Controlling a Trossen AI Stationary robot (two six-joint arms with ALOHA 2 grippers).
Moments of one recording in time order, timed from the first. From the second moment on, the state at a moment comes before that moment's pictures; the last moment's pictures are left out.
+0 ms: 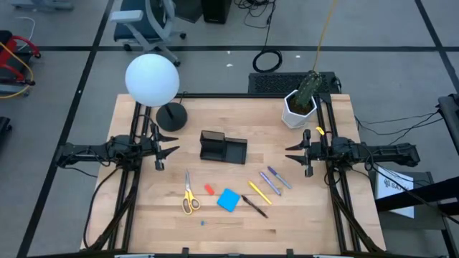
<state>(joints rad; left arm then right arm) -0.02 0.01 0.01 0.06 -0.18 0.20 0.02 0.09 0.02 0.01 0.05 -0.07</state>
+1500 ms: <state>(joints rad) -0.02 0.01 0.01 0.08 -0.19 0.31 0.02 0.09 0.02 0.01 0.05 -0.07</state>
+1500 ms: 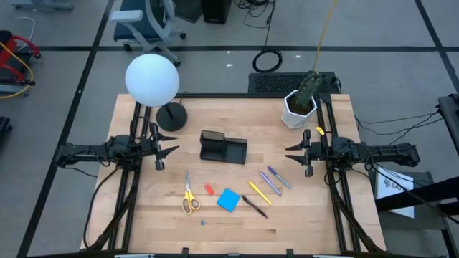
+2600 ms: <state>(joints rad) -0.02 0.01 0.01 0.08 -0.19 0.20 0.02 0.09 0.02 0.24 0.05 0.06</state>
